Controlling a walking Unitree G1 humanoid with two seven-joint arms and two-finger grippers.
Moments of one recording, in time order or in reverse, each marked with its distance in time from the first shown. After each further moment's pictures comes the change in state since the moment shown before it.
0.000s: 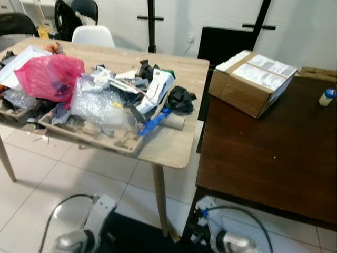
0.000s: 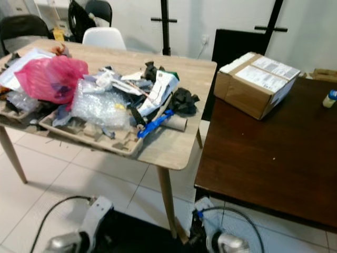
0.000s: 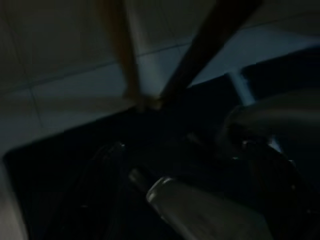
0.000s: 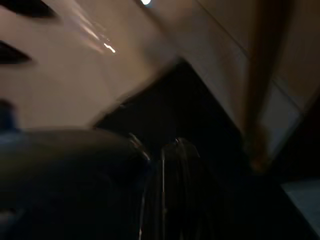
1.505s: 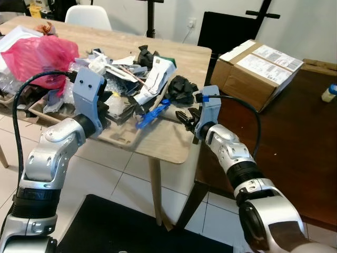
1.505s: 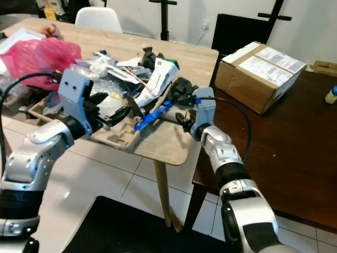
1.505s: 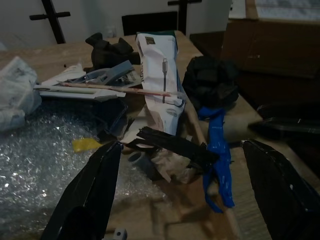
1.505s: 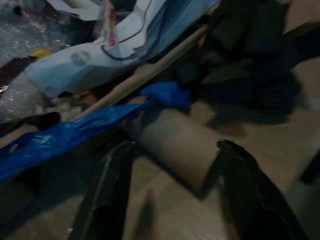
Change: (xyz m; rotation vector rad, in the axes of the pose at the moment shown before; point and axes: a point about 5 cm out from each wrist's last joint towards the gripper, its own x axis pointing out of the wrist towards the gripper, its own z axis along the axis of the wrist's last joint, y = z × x) left arm -0.062 0.008 0.258 0.250 -0.676 0.327; right arm 0.029 -0.030 0.234 -0.018 -0.547 -0.385
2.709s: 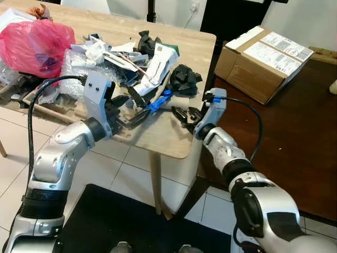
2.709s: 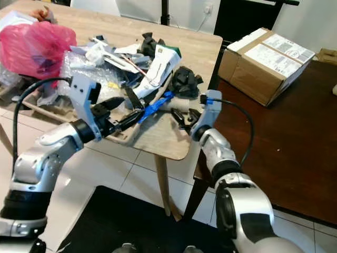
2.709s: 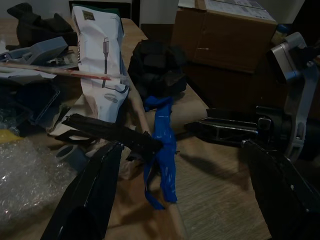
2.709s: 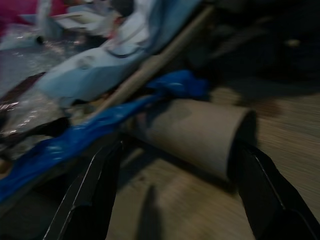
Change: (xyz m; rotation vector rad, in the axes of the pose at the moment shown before) left arm 0.007 -0.021 -0.003 -0.086 -0.025 -0.178; right arm 0.005 0.005 -0.006 0.186 -0.113 0.091
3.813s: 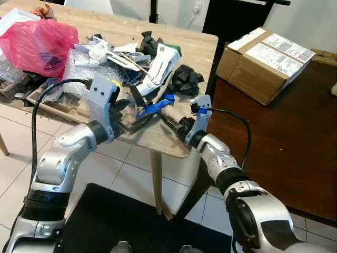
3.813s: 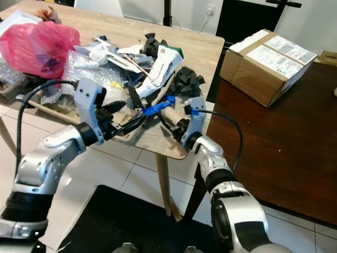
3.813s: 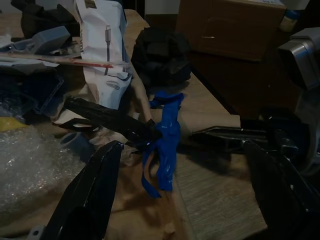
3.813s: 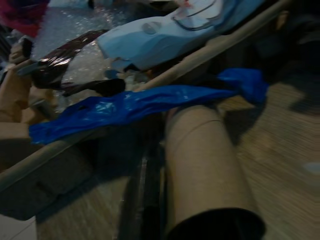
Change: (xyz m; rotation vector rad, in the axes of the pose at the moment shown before) left arm 0.002 -0.002 -0.007 0.030 0.034 0.018; right arm -0.006 0.010 -0.014 -0.138 0.009 0.114
